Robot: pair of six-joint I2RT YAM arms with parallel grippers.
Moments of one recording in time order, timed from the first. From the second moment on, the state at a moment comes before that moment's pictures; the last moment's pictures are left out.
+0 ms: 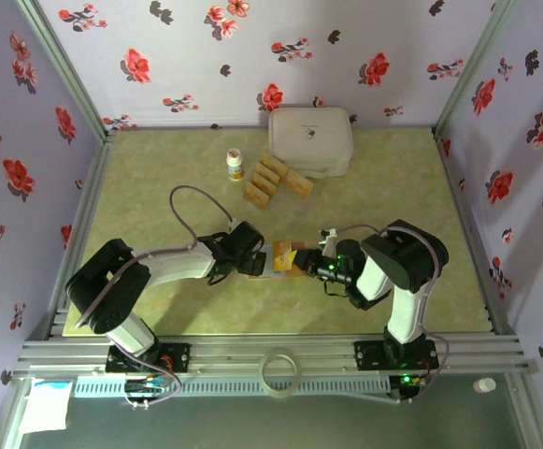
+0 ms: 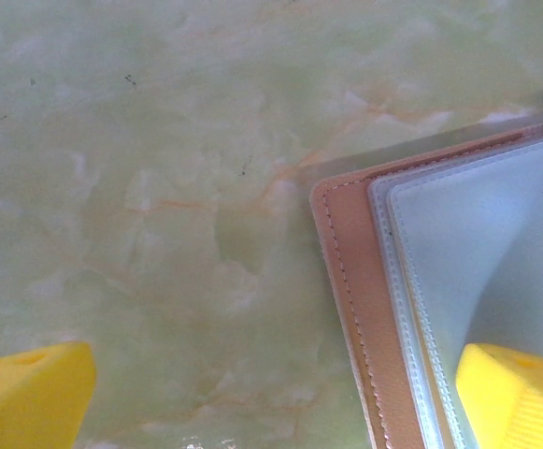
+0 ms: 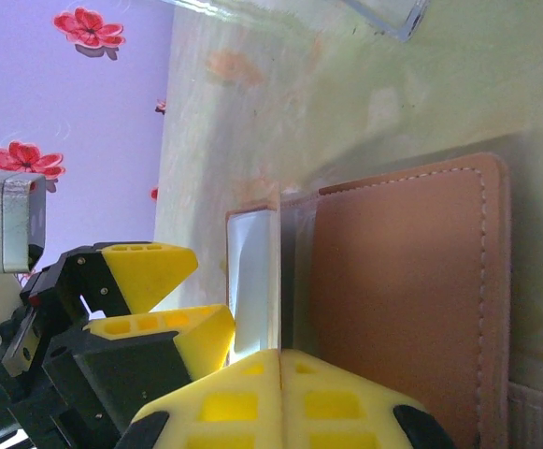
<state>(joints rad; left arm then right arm) -0.87 1.61 0.81 -0.32 -0.29 -0.54 0.57 1.89 0.24 1.29 -0.52 1.09</state>
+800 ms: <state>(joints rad) -0.87 1.61 0.81 -0.32 -0.29 -0.54 0.58 1.90 0.21 1.32 -0.50 1.11</state>
